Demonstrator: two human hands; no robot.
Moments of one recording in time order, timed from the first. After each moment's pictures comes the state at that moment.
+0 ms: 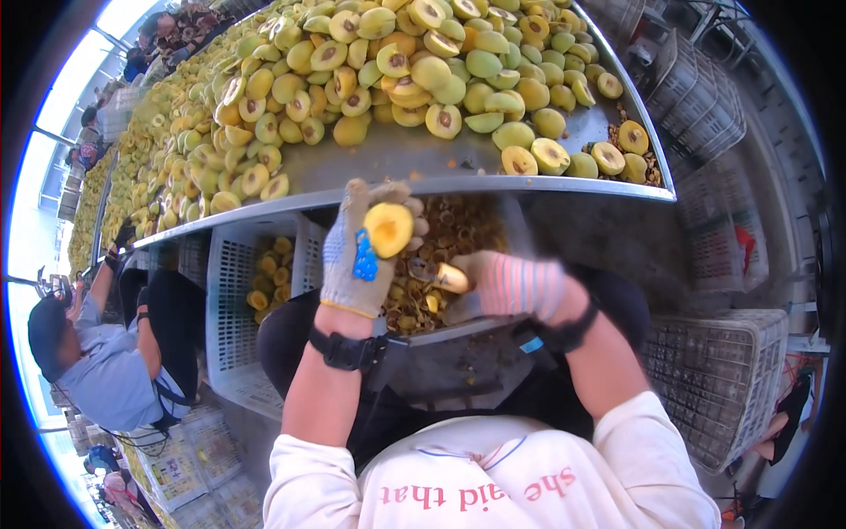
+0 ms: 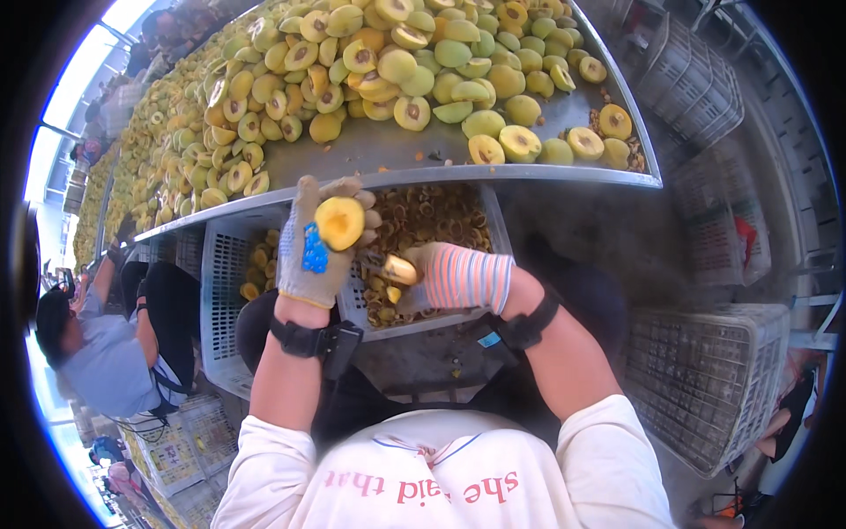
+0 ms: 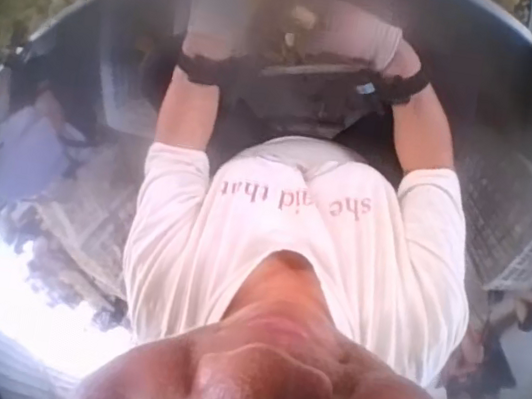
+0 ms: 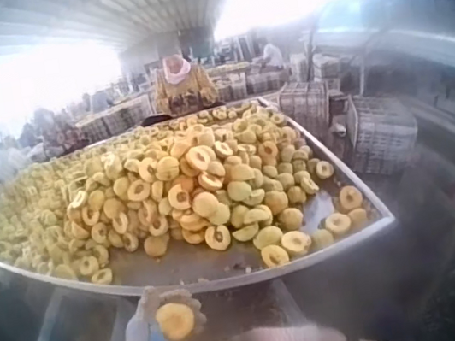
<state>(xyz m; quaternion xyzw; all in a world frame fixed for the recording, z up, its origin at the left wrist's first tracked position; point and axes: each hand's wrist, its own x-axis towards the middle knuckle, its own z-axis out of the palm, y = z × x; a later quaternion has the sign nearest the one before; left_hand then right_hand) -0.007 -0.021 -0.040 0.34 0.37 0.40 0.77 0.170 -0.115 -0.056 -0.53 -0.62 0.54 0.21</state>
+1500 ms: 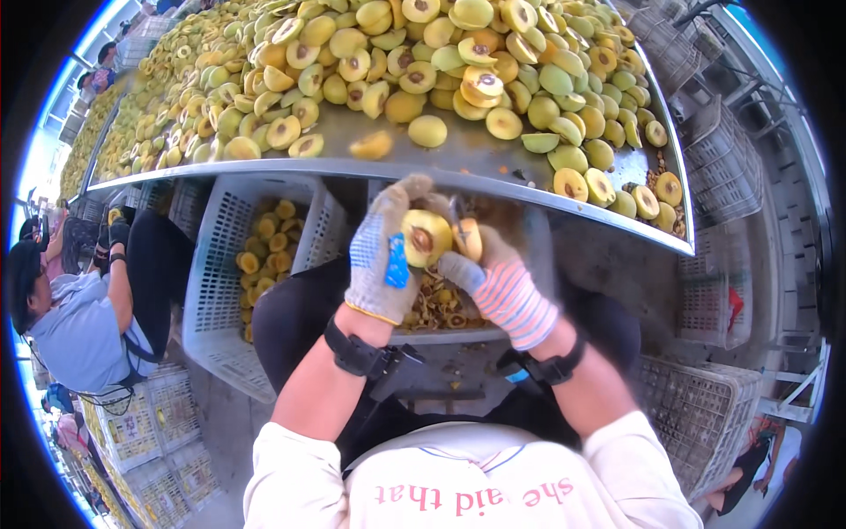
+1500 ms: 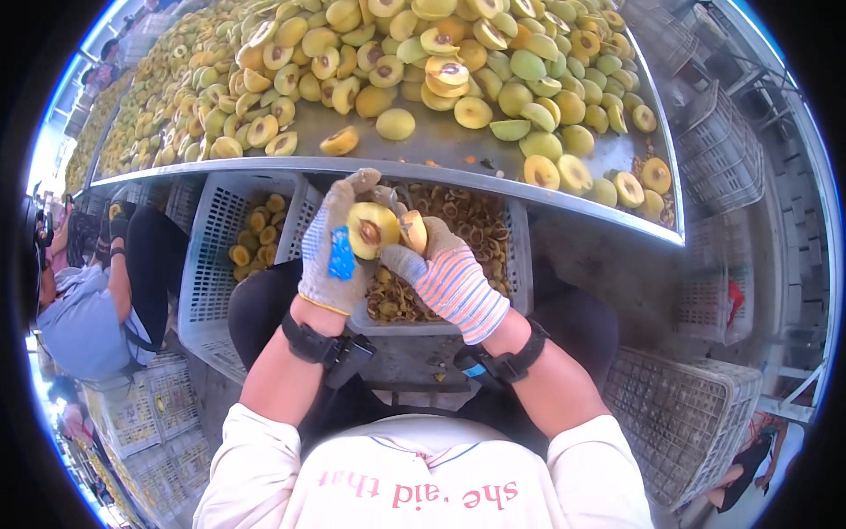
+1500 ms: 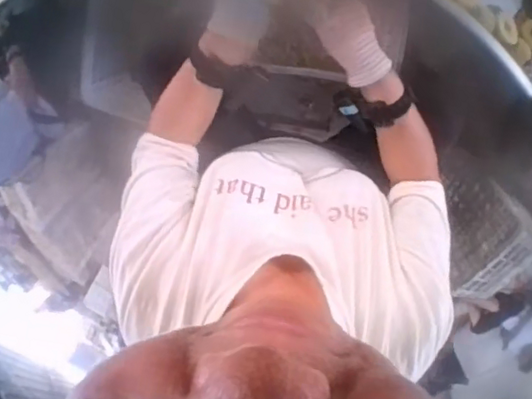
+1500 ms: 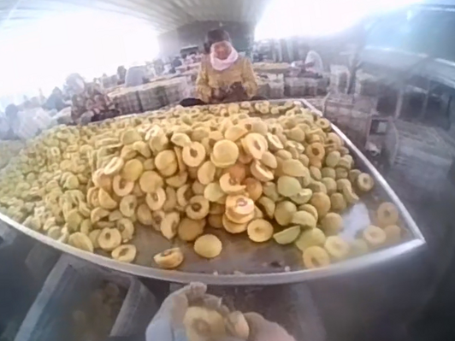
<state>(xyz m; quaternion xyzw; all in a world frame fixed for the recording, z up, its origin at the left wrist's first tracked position) -0.036 -0.019 -0.084 0.28 0.30 0.48 0.77 0.101 -0.089 -0.108 -0.56 -0.51 0.39 0.52</state>
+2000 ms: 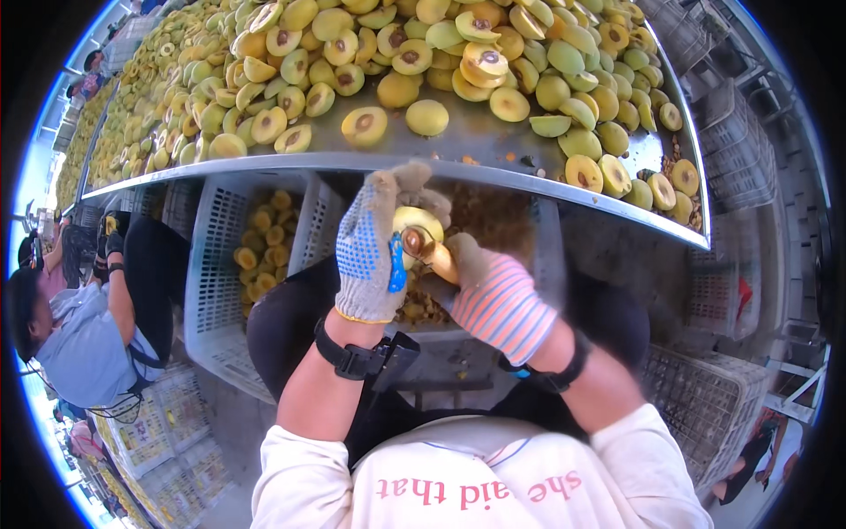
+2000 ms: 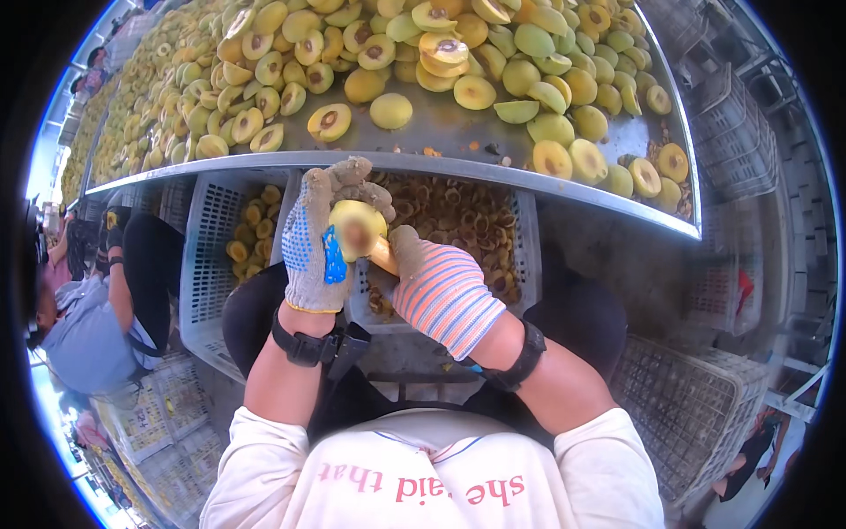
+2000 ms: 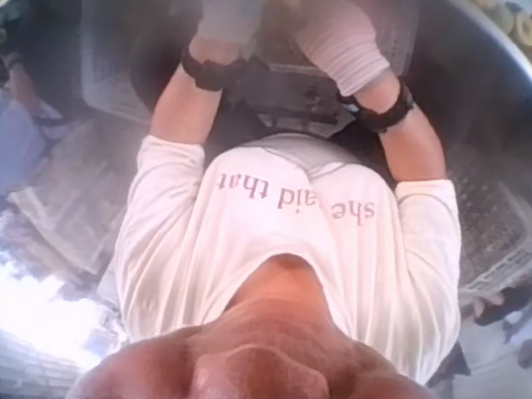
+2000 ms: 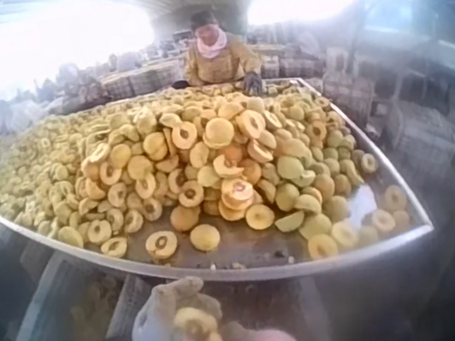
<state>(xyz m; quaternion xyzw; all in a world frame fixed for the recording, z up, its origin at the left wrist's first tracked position) -0.040 -0.004 -0.077 0.39 0.35 0.45 0.72 0.091 -0.075 -0.068 -0.68 -0.65 0.33 0.12</state>
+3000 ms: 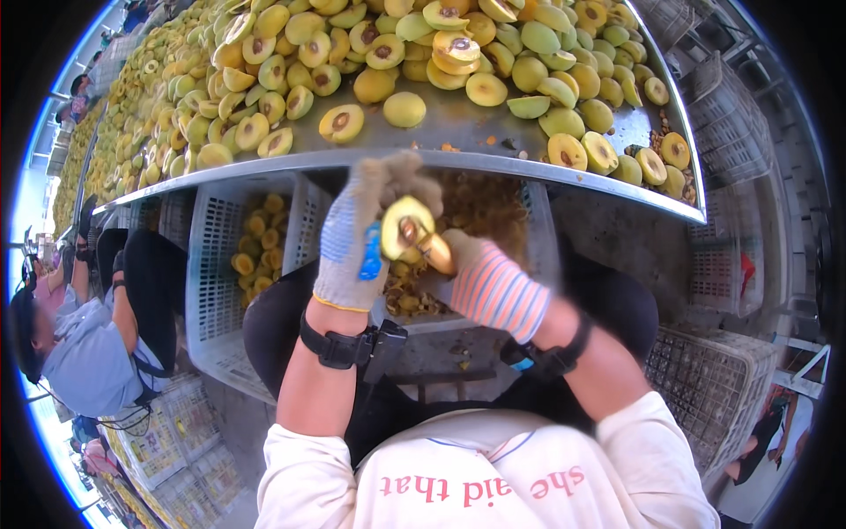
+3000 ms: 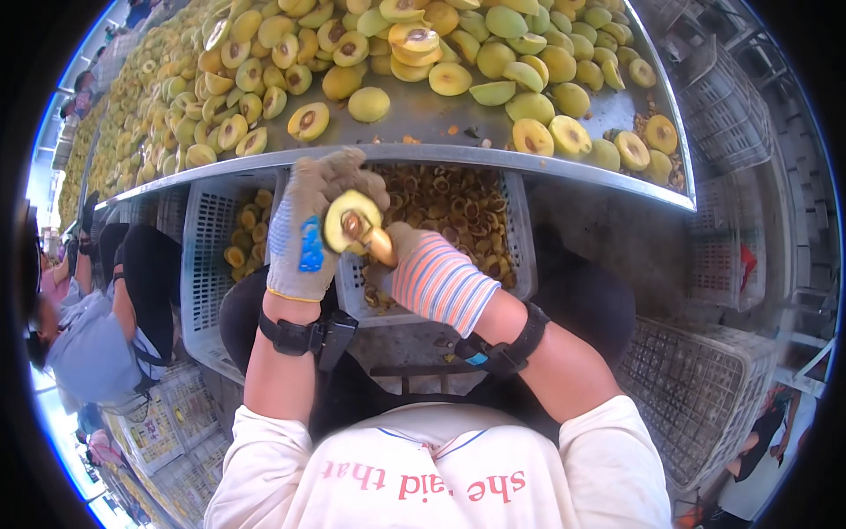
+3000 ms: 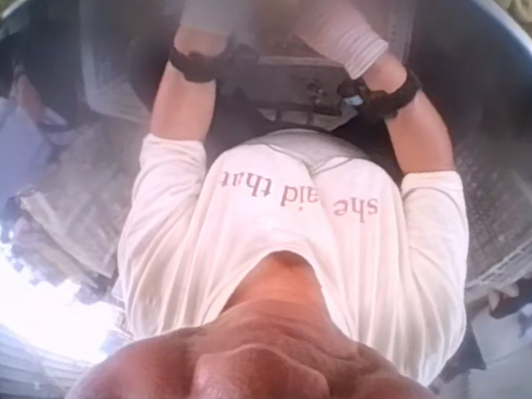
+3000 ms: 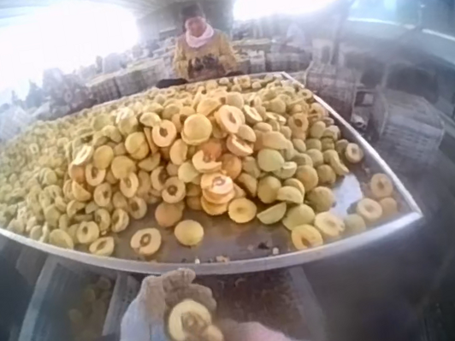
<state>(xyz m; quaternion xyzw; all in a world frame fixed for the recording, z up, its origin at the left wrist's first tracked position) -0.026 -0.006 -0.064 0.41 0.39 0.40 0.72 0.102 -0.080 -0.078 -0.66 -0.58 0.46 0.13</state>
